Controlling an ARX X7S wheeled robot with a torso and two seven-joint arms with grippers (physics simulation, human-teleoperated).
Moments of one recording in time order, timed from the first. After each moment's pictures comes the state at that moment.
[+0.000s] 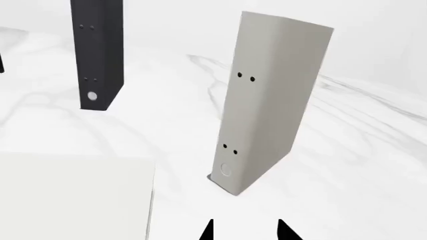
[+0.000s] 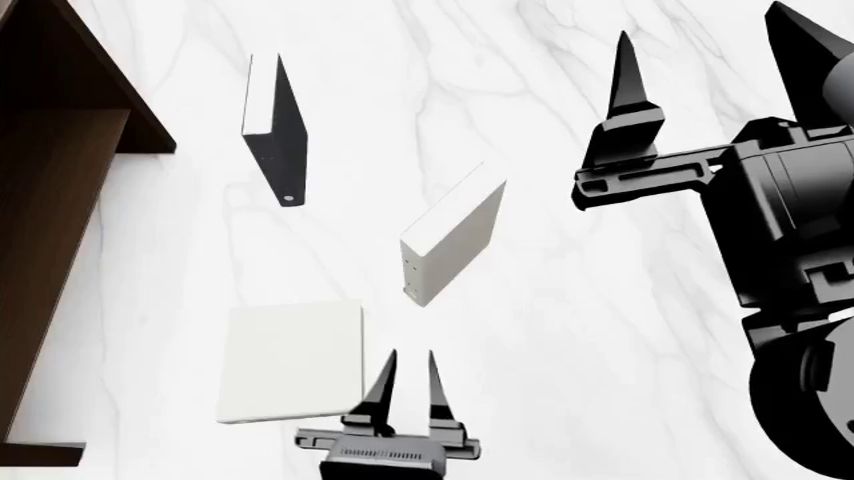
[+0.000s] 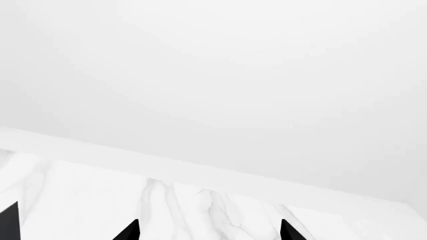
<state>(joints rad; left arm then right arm) -0.17 -0.08 0.72 -0.33 -0.10 0.58 -0.59 1.59 1.12 -1.41 -0.71 1.17 0.07 1.05</state>
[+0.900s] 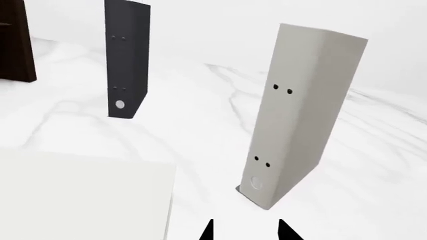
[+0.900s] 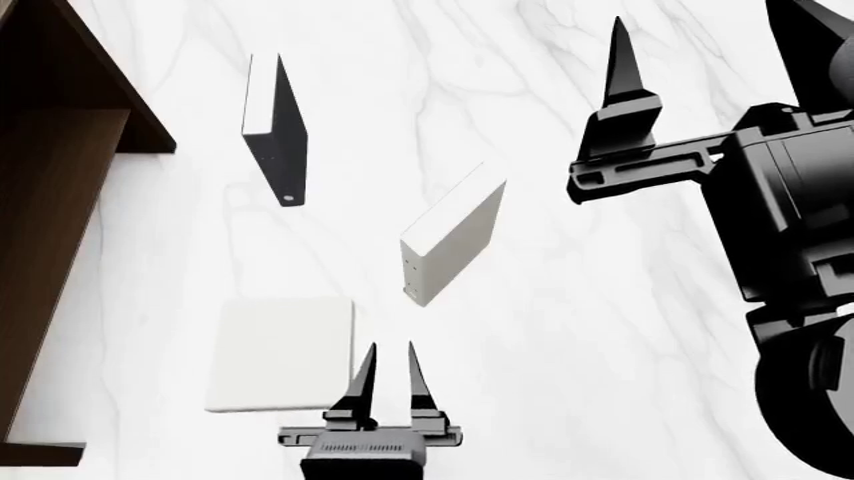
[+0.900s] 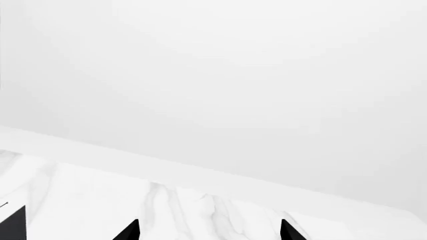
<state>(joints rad) -0.18 -0.08 0.68 -0.37 -0.10 0.64 -0.61 1.63 1.10 -1.38 -0.73 1.21 0.12 1.05</state>
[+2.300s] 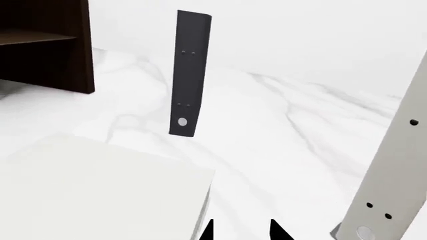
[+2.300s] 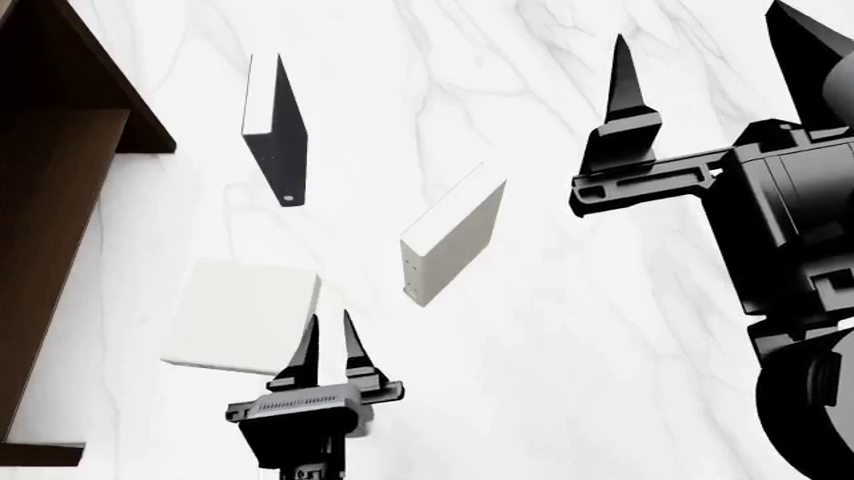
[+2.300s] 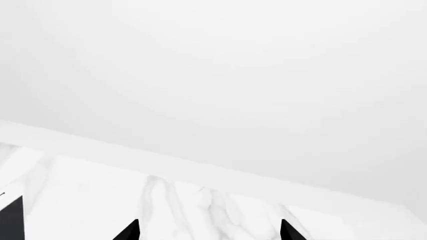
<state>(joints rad) -0.24 -0.16 0.59 -0.37 -0.22 0.62 -0.59 1.60 1.12 -1.37 -0.75 1.21 0.14 1.07</state>
